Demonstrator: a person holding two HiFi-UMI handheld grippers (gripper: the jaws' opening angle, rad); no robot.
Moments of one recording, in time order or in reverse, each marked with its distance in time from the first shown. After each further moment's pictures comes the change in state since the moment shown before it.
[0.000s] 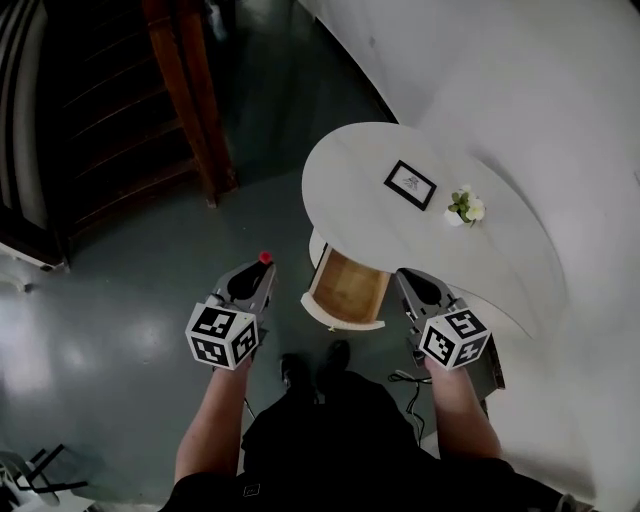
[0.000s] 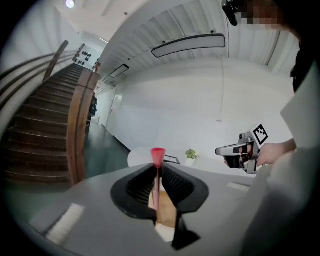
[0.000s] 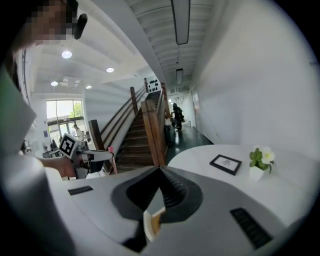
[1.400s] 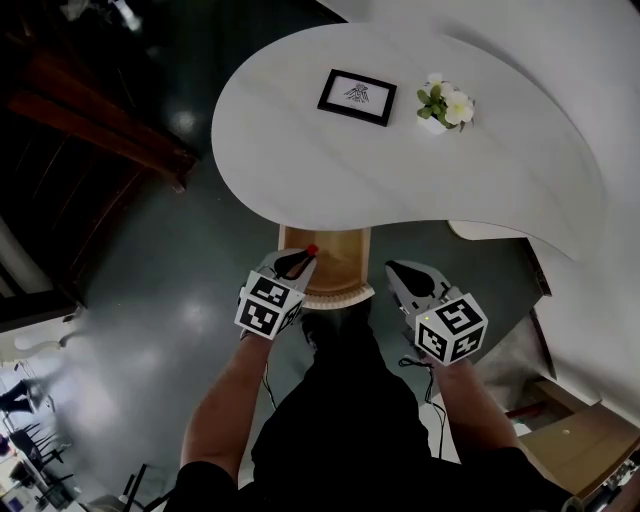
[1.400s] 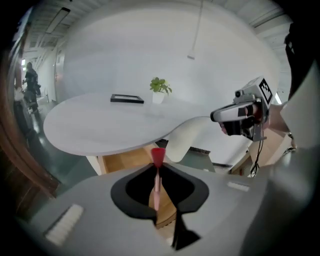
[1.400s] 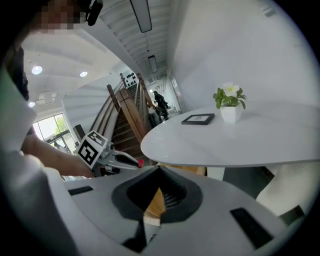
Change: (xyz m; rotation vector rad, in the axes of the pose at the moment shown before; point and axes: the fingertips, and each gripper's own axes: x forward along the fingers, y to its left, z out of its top) left arm 0.197 -0.114 -0.211 0.285 0.584 -0.378; right arm -0.011 -0.102 -0.172 0.264 0.113 -0.072
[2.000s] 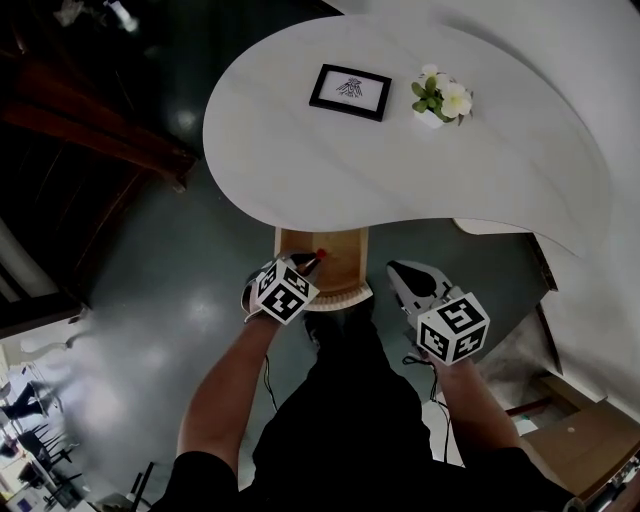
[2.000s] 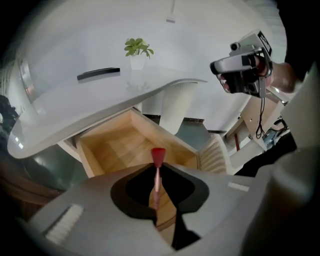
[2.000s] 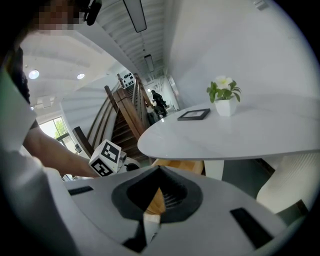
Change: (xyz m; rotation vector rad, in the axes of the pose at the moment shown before) left arm 0.061 -0.004 -0.061 0.228 0.308 -0.058; right arm 0.000 -0.018 -0.013 0.039 0.008 0.007
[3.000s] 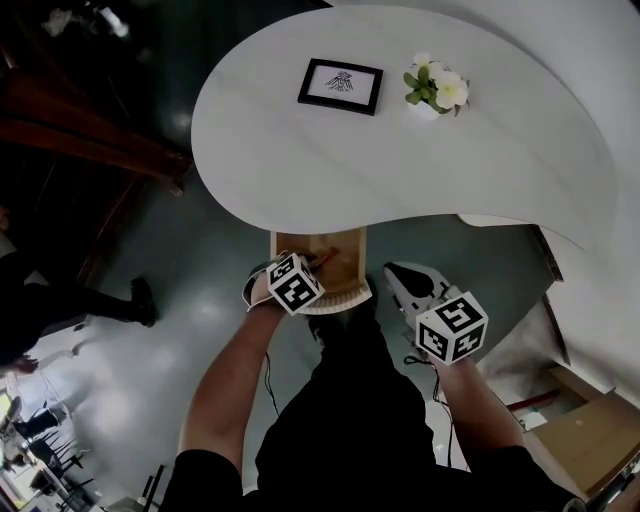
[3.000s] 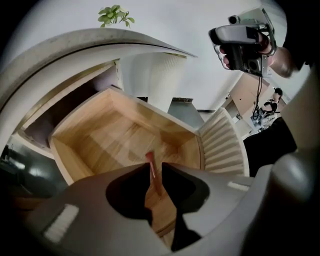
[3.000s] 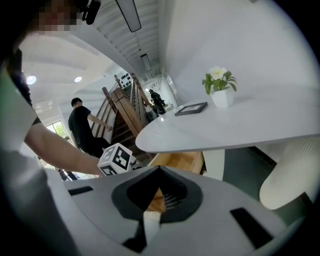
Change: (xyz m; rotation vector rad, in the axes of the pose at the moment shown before) left arm 0.045 -0.009 -0.028 0.141 0.222 -0.116; right arm 0.009 -0.011 -0.020 0.045 0.010 0.010
